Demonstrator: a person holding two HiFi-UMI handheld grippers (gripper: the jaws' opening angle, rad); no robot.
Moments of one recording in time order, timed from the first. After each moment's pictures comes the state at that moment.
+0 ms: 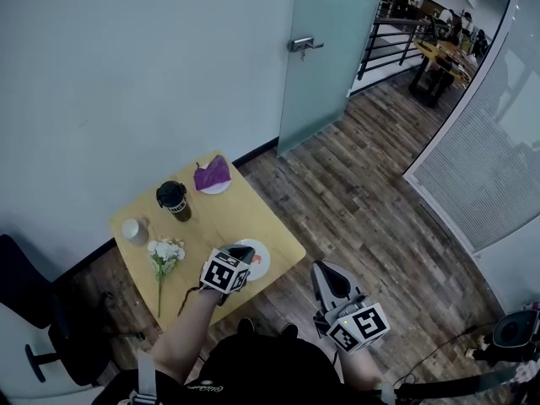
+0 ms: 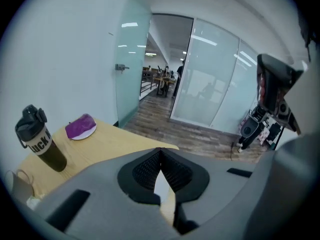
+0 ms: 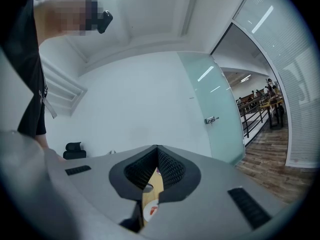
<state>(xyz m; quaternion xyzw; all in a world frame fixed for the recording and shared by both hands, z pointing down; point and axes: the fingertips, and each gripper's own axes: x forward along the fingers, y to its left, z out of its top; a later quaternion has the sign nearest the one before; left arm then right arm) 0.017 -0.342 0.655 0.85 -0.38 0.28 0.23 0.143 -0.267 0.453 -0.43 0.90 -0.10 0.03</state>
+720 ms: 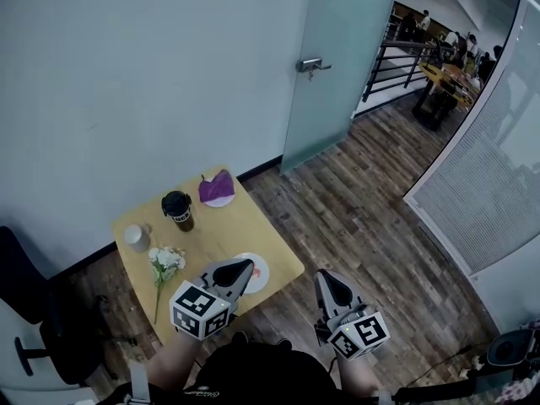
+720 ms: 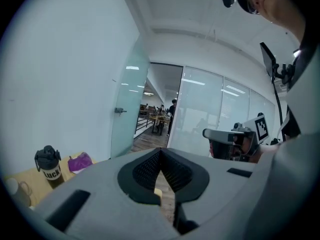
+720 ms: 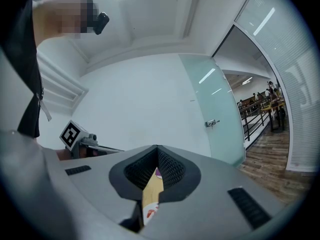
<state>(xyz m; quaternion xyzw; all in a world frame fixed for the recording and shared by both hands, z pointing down) 0.010 -0.291 0.477 0.90 -0.40 0.06 0.14 0.149 -0.274 0.443 -0.43 0.90 -0.09 0.03</state>
